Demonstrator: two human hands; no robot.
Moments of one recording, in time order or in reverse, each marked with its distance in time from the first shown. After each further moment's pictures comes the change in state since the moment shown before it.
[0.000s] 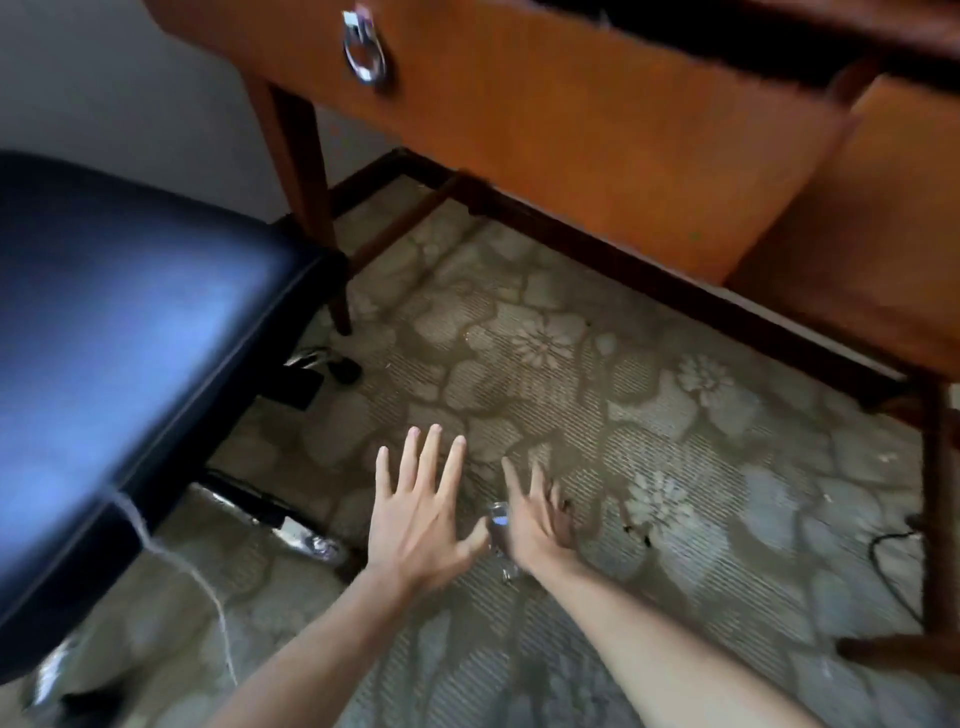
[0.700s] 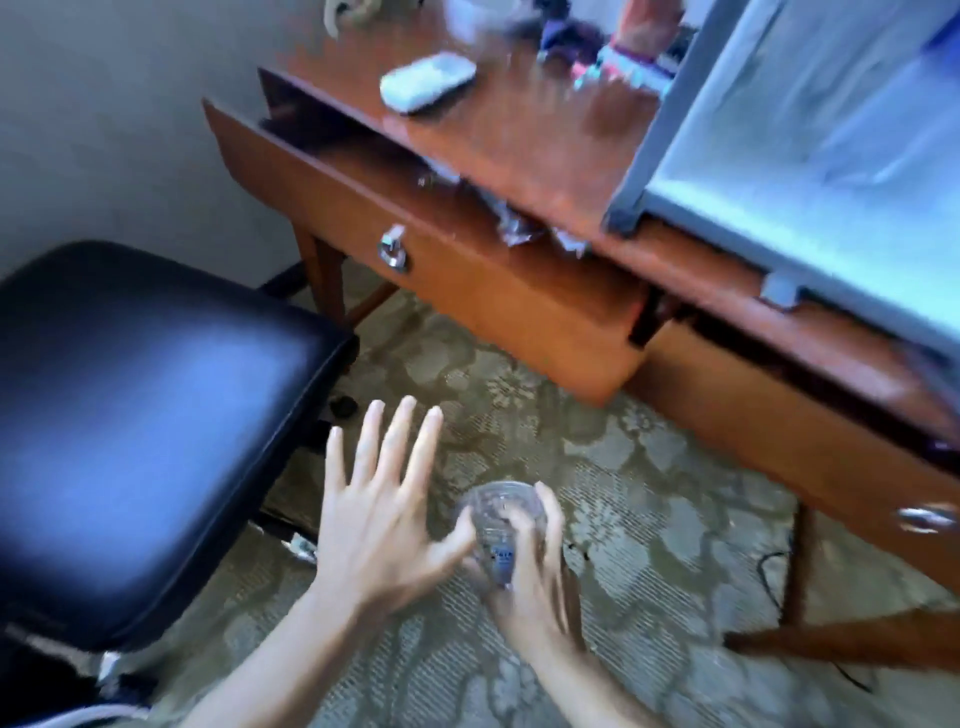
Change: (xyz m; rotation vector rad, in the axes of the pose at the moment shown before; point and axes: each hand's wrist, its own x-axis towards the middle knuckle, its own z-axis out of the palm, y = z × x) left_hand -0.060 0.040 -0.268 -0.040 0.250 -0.029; right_hand -0.202 -0.038 -0.214 0.321 0.470 -0.283
